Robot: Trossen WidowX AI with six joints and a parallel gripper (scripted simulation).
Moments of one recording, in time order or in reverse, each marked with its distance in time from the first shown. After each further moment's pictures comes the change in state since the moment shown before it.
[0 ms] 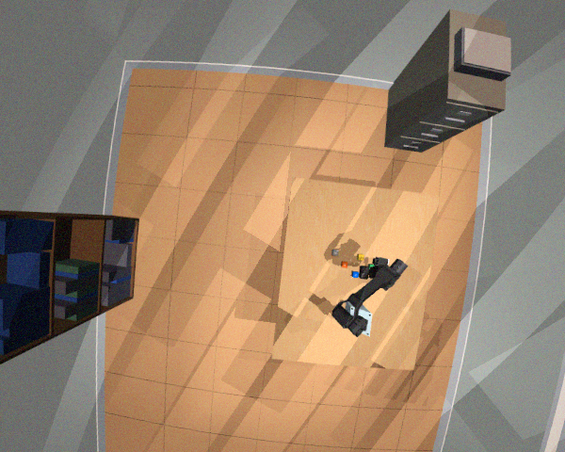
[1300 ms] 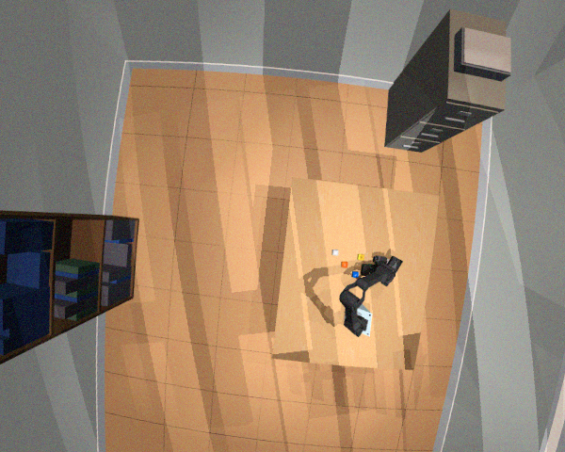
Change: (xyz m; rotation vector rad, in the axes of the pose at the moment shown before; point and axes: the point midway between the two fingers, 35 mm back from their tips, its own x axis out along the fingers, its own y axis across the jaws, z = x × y) arm 0.107 -0.046 -0.006 -0.015 -0.002 0.007
